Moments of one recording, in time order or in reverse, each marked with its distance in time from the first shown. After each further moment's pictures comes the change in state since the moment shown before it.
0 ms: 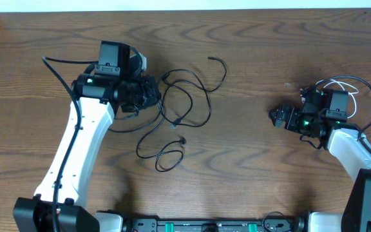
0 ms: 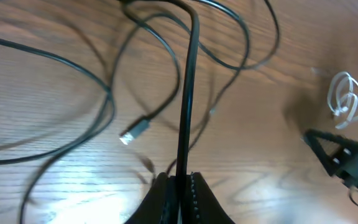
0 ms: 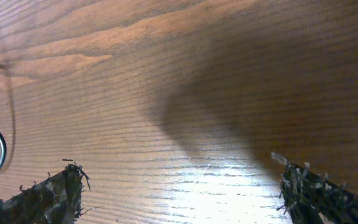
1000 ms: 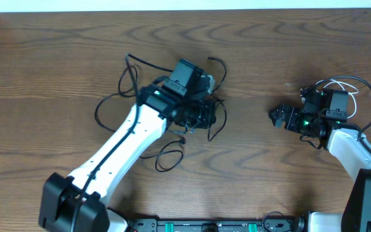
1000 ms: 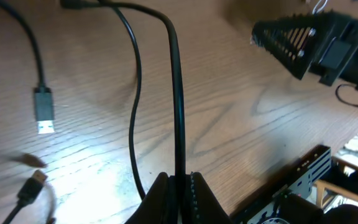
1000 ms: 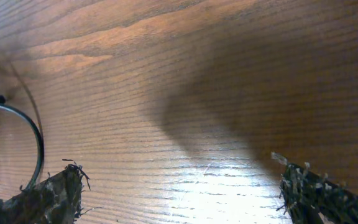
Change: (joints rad) left arm -0.407 0.084 -0.026 0.109 0.044 0.000; right arm 0.000 0.000 0.000 0.000 0.000 0.000
